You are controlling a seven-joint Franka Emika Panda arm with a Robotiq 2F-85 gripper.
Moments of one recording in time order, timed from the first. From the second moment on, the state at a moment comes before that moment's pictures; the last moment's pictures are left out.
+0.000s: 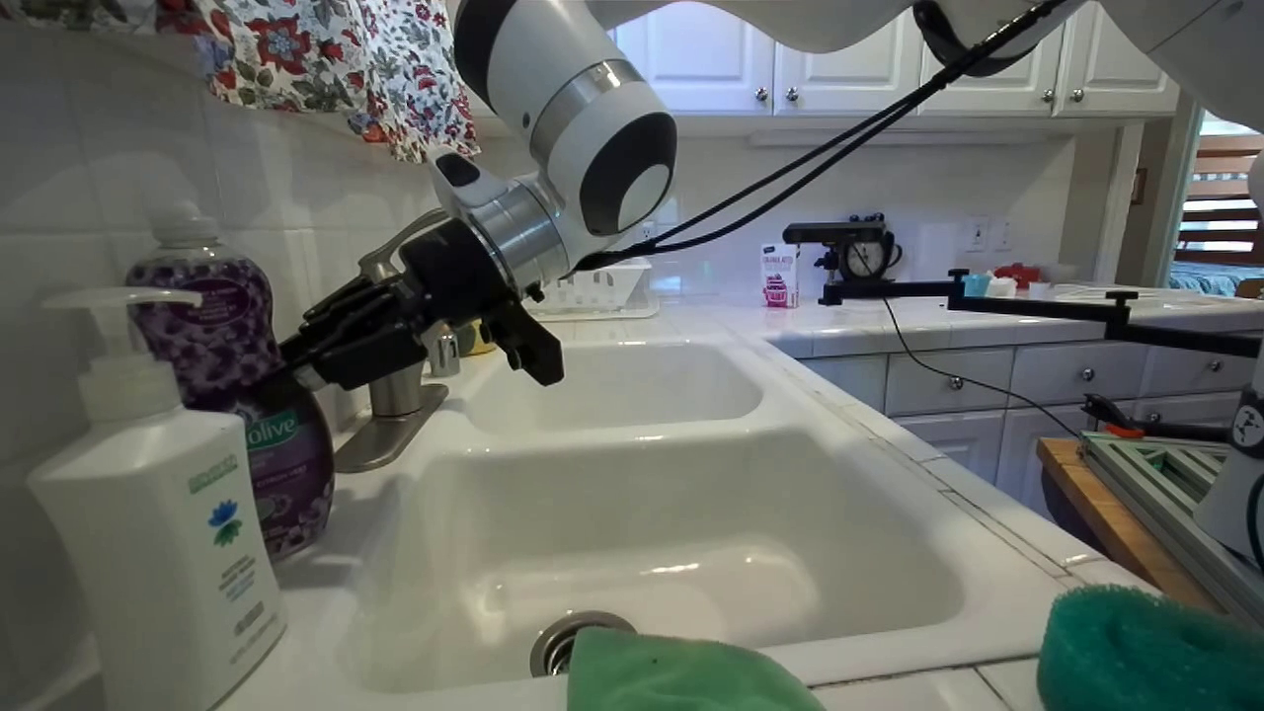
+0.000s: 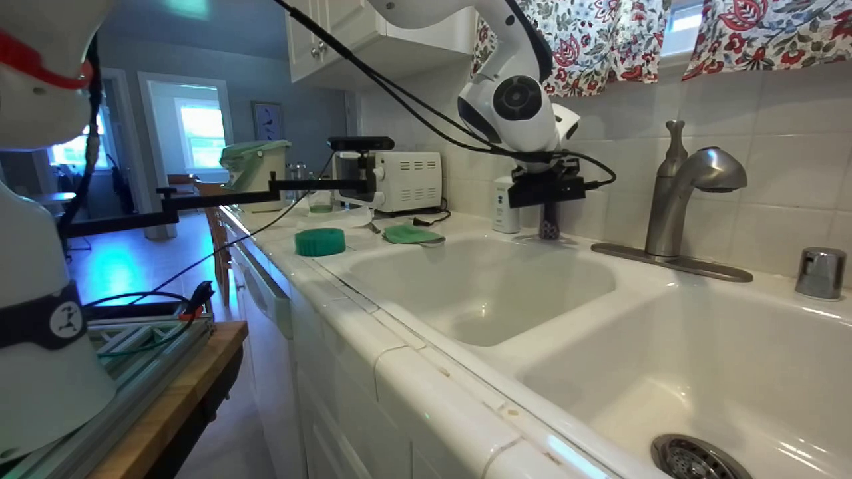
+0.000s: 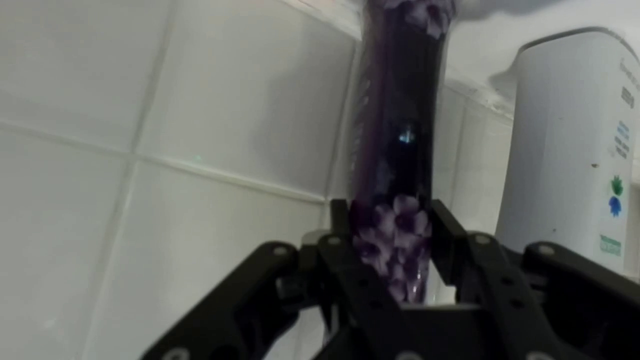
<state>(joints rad) -0.06 0.77 0.60 -1.51 1.53 2.92 -2.37</state>
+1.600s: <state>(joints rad) -0.18 0.72 0.67 -1.61 1.55 2.75 -2.37</state>
